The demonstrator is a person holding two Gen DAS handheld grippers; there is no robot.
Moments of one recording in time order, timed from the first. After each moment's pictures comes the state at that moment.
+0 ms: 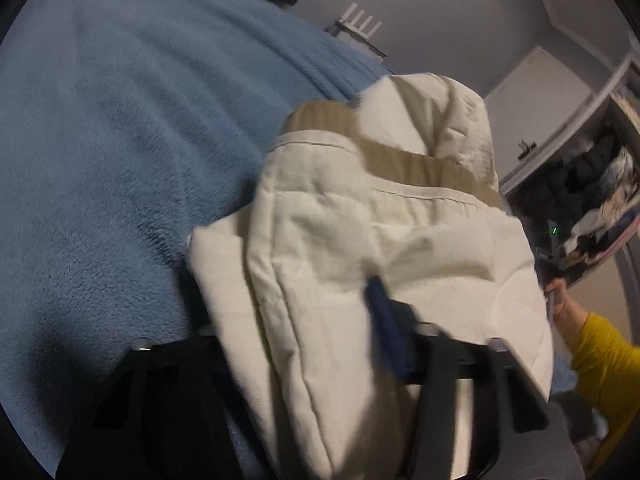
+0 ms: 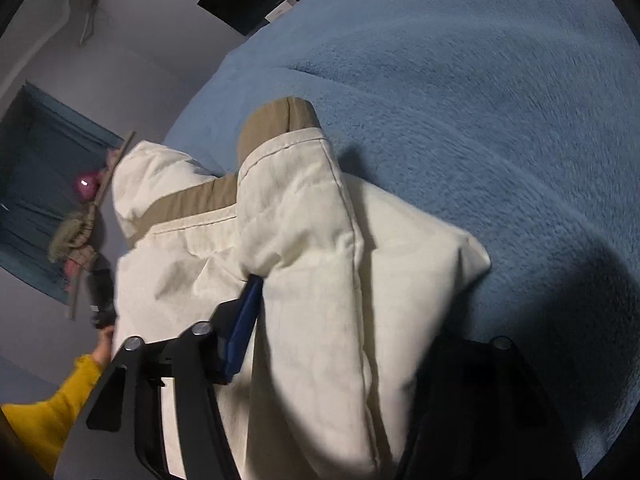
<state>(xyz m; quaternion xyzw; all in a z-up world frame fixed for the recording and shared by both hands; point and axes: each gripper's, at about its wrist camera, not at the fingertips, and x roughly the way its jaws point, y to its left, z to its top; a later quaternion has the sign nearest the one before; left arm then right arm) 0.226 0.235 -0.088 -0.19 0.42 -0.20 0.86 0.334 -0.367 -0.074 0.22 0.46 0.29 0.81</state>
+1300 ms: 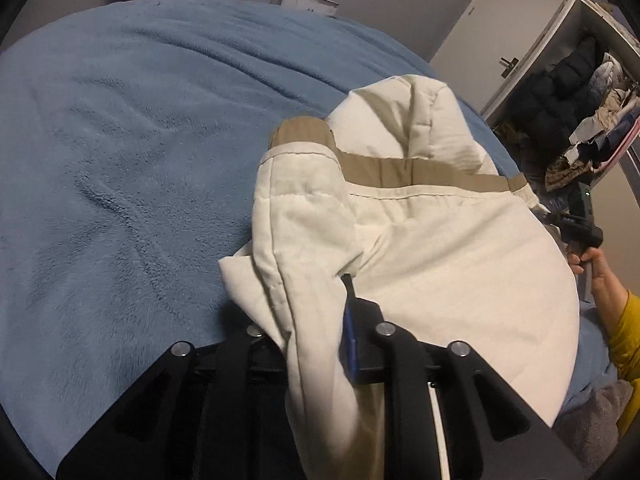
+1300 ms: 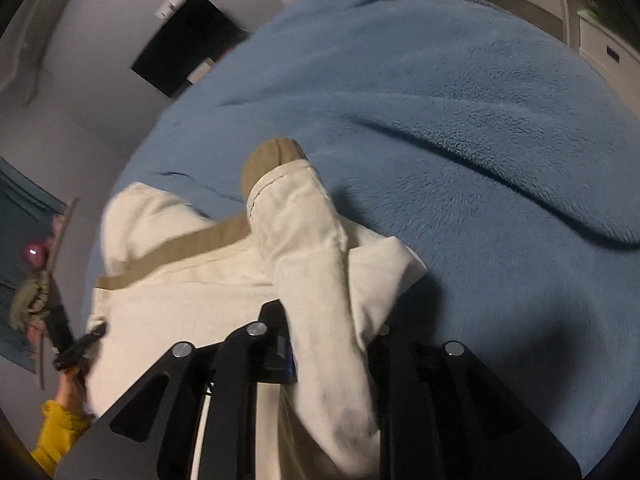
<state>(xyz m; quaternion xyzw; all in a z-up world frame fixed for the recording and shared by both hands) 0.171 0.169 -0.047 -0.08 0.47 -0.23 0.84 0.143 -0.450 -0.053 0.28 0.45 0.11 0.84</state>
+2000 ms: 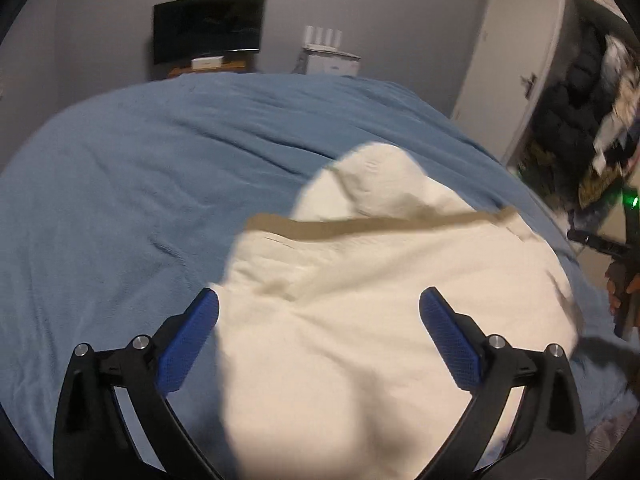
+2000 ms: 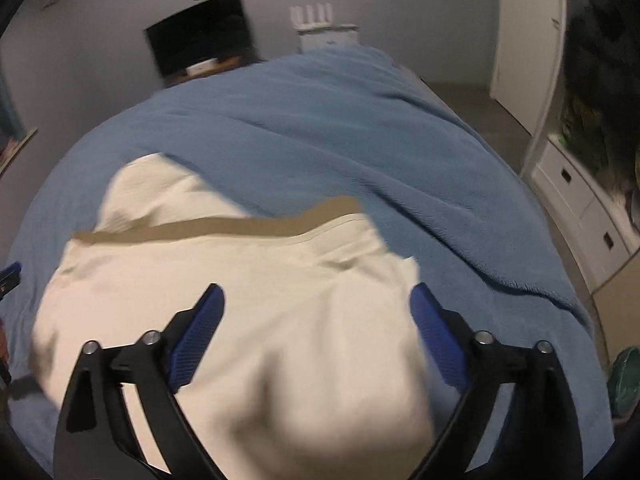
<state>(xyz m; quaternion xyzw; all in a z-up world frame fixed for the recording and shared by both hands) 0.050 0.107 0.063 0.00 0.39 -0.14 0.91 0.026 -0.349 0.070 0.08 0.39 0.04 0.91</state>
